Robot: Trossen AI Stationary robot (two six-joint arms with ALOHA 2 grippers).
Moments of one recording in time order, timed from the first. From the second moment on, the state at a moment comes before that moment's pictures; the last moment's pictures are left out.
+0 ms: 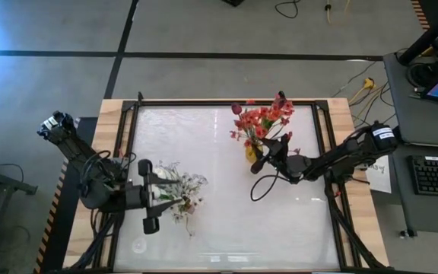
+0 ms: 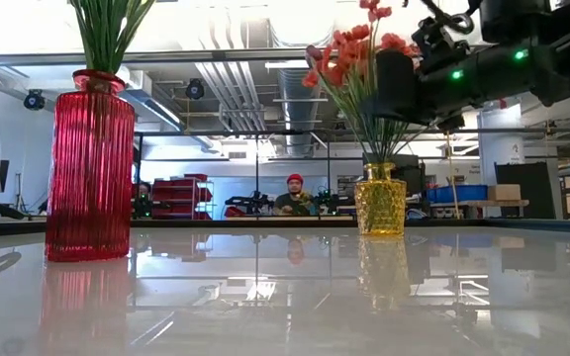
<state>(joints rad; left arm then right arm) -0.82 1.14 0.97 0.30 -0.97 0.25 0.15 1.52 0.39 1.16 0.94 -0.01</state>
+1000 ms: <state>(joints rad) -1.21 0.92 0.97 -0.20 -0.58 -0.18 0.46 1.28 0.39 1.02 0.97 -0.27</state>
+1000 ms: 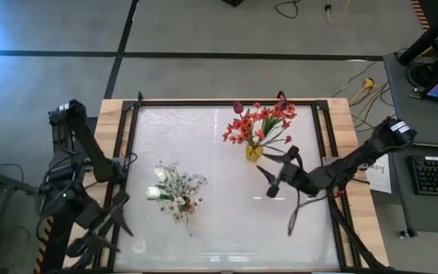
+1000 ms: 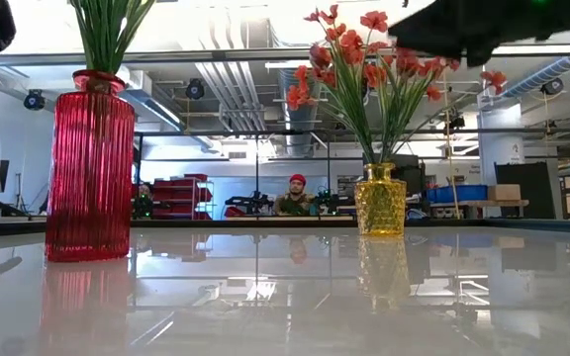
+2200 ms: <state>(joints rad) -1.03 0.75 0.35 0.21 -0.51 -0.37 0.55 0.70 0.19 0.89 0.63 -0.24</state>
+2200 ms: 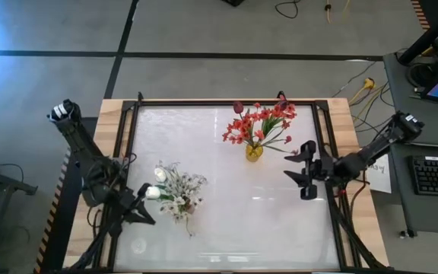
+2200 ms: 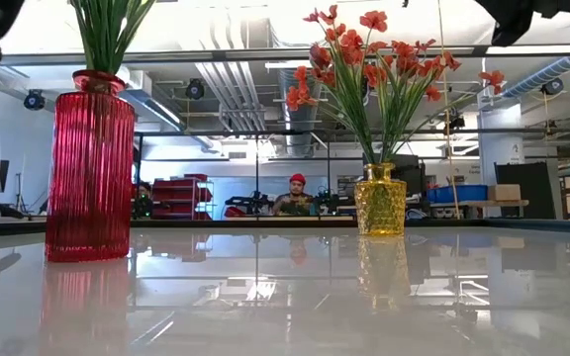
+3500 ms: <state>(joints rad) -0.44 0.54 0.23 0.20 -0.19 -0.05 0.55 0.24 0.03 0.89 0.59 -0.38</state>
